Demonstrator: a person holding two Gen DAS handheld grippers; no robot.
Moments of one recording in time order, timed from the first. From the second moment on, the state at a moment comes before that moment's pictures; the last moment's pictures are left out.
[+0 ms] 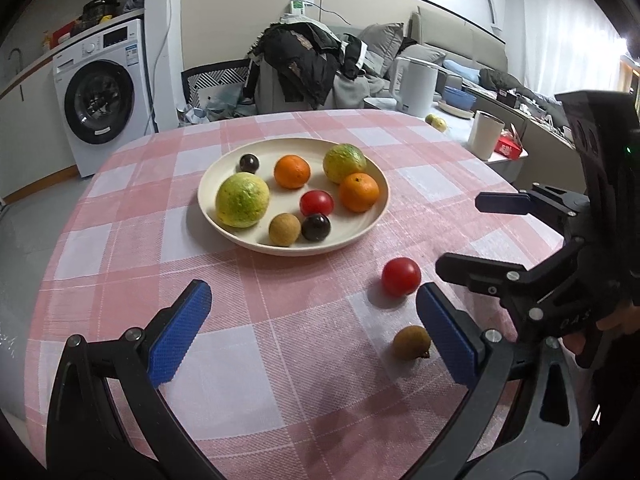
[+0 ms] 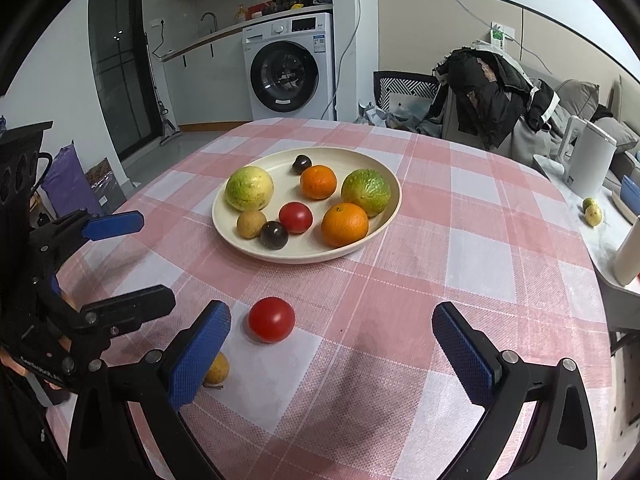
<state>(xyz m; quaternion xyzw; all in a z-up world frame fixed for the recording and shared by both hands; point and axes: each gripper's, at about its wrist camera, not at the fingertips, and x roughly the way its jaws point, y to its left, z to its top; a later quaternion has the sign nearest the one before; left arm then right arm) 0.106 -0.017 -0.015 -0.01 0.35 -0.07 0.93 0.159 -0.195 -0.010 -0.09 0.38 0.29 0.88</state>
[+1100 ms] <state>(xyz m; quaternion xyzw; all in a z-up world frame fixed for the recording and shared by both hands) 0.117 -0.061 -0.059 0.03 0.44 -0.16 0.88 0.173 -0.203 -0.030 -0.07 0.43 0.29 0.85</state>
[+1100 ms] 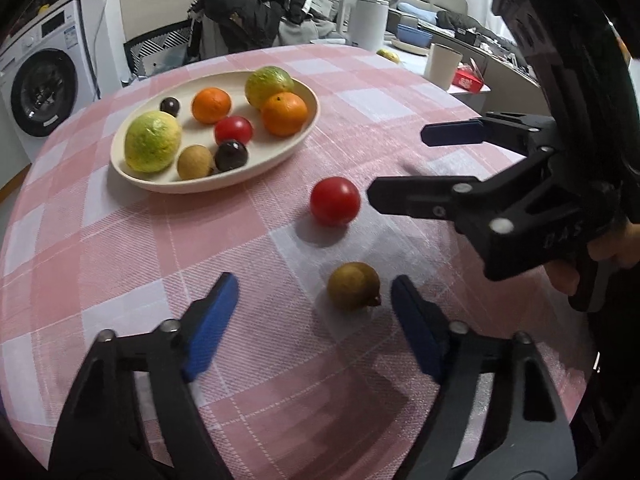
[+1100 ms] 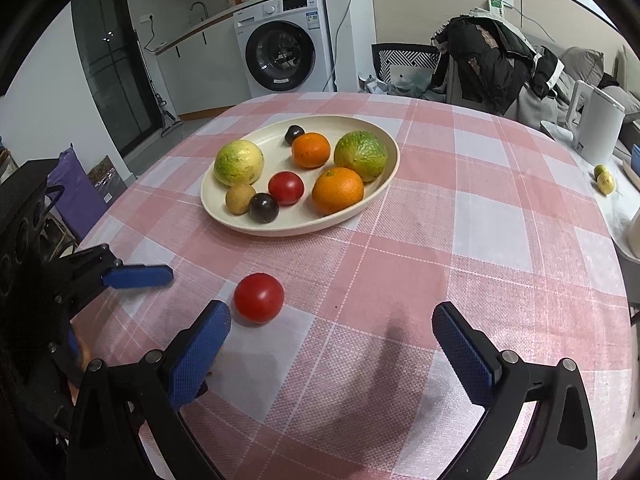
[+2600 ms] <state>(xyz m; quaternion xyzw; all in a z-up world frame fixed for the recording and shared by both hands) 0.119 -0.006 -0.027 0.00 0.39 -0.08 0.92 0.164 -0.154 -0.048 -0.14 0.44 0.32 0.83</state>
